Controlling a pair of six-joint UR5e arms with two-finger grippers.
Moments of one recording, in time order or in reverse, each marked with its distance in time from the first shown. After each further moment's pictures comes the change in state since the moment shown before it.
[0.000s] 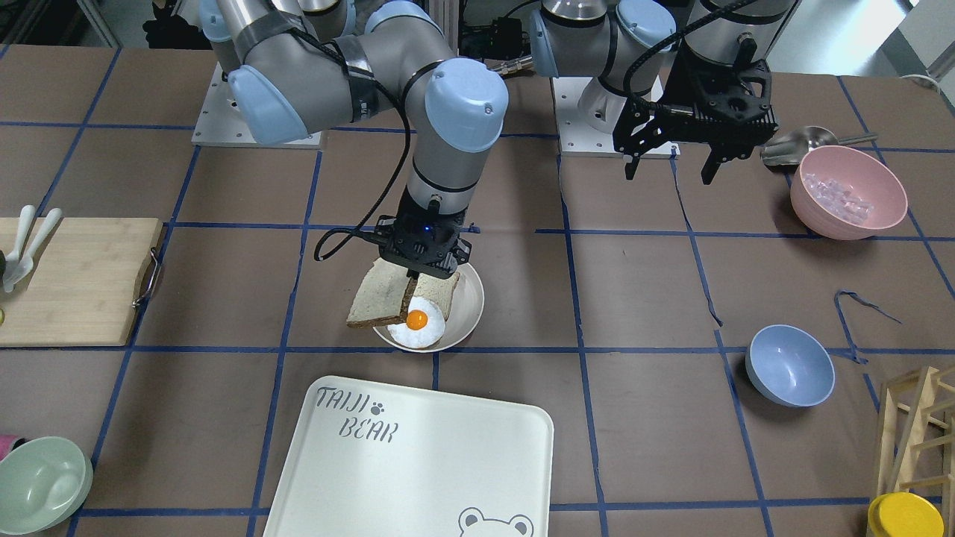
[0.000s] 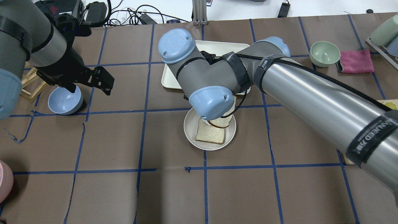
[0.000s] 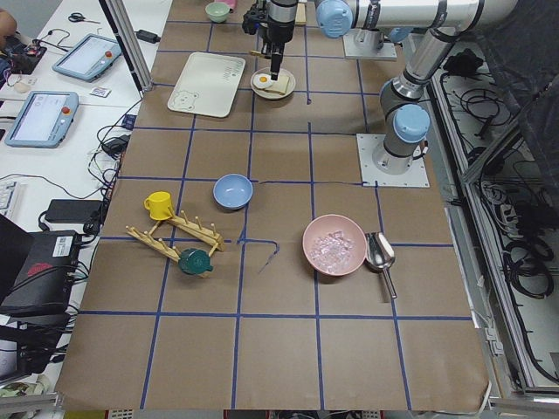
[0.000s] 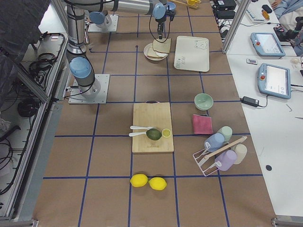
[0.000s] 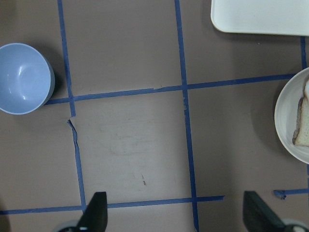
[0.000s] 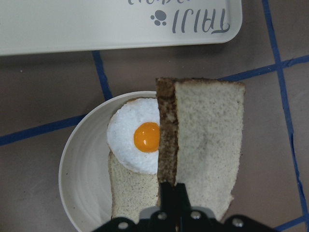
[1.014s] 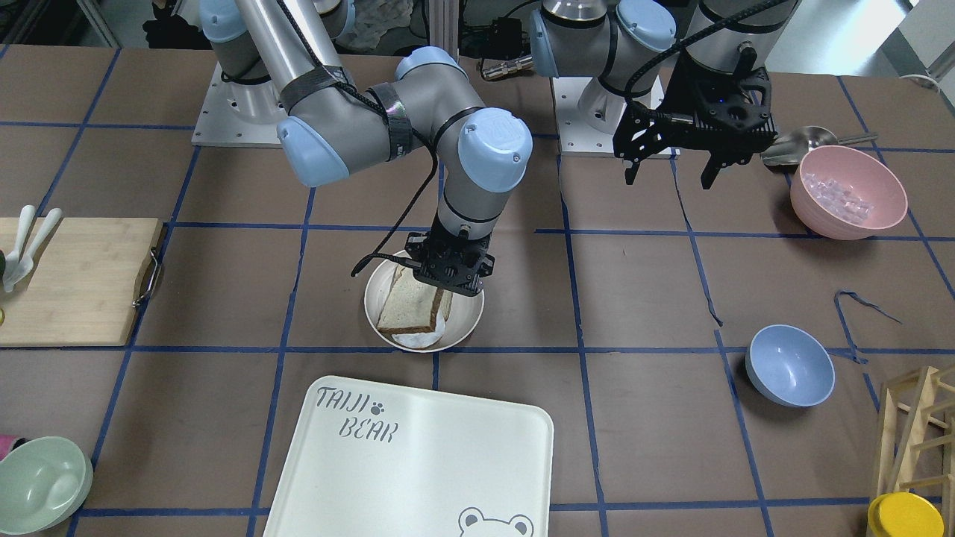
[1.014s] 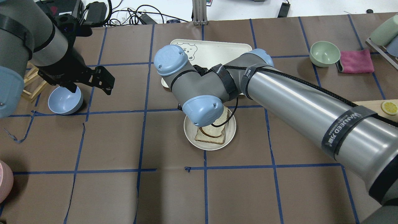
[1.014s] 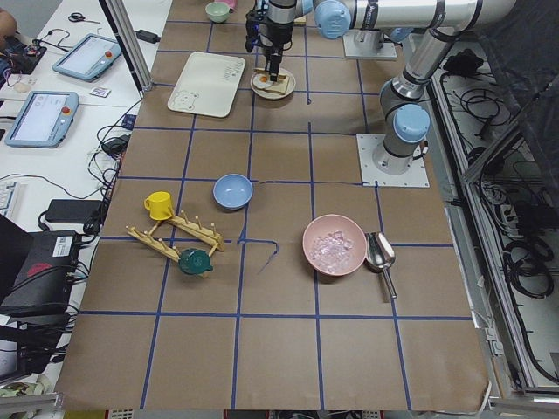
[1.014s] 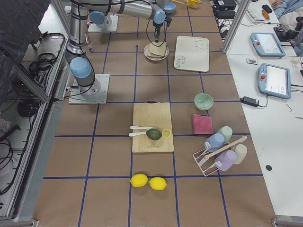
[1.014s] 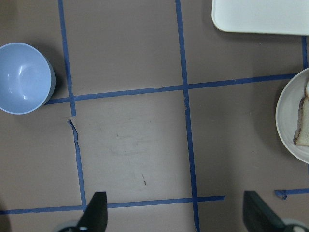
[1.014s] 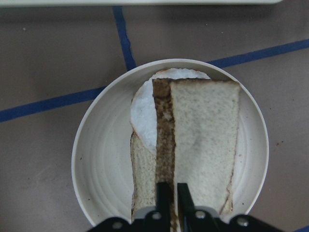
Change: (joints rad) left arm 0.002 -0.016 0.001 0.005 -0.002 -0.006; right arm 0.018 0.060 0.012 -0.036 0.049 -0.009
